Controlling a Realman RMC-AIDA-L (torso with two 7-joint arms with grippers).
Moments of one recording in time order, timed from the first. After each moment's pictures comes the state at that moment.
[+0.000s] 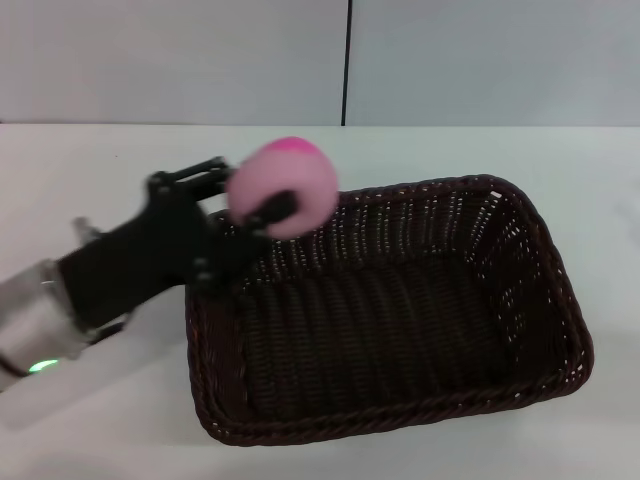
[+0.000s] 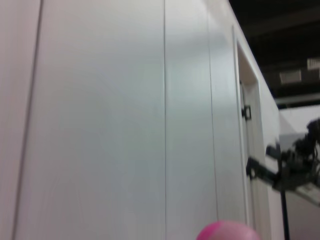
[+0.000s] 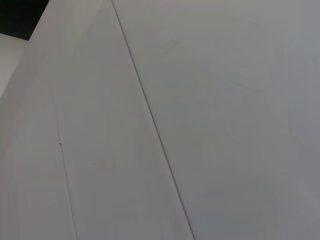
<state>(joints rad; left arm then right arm) -0.33 -1.97 -1.27 -0.35 0.45 -1.61 2.52 0.17 2.06 -0.62 -0.65 -1.11 -1.88 1.35</state>
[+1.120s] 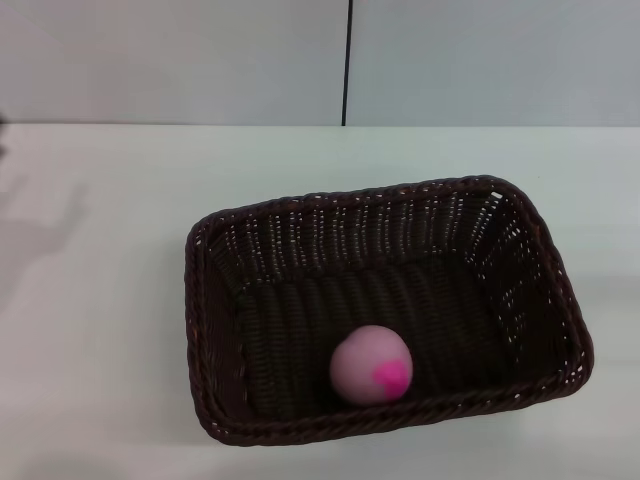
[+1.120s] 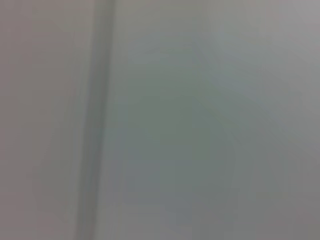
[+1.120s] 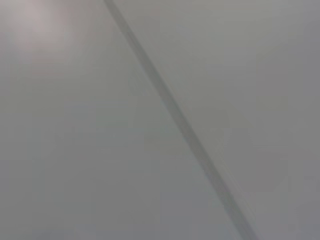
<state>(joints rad) -0.16 -2.05 -2.05 -0.31 0.59 -1.38 2.50 0.15 2.08 -0.26 -0.22 -1.11 -1.81 1.03</state>
